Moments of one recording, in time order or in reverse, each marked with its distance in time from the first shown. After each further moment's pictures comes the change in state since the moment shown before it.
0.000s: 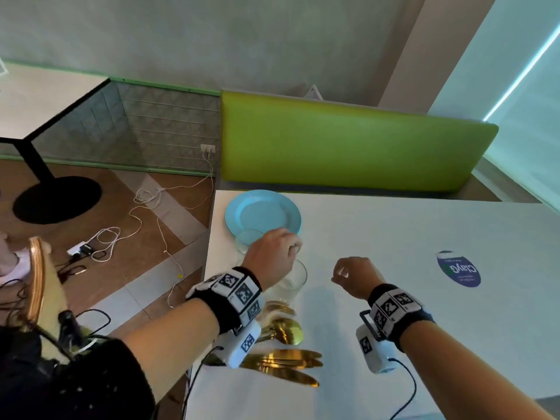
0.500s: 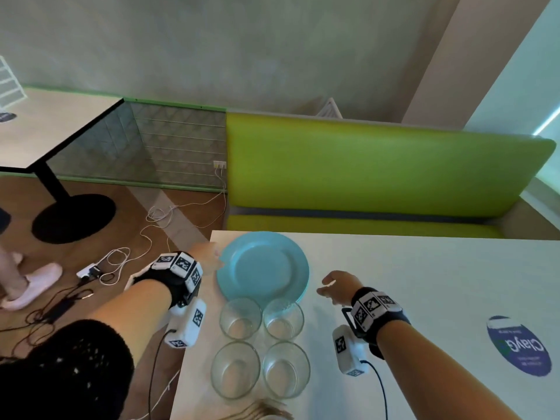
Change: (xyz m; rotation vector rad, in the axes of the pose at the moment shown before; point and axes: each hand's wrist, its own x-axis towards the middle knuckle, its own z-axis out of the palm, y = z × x) left_hand 0.149 -0.155 -0.035 0.263 -0.515 -0.643; right_hand 0.181 -0.014 -0.009 0.301 -0.261 0.161
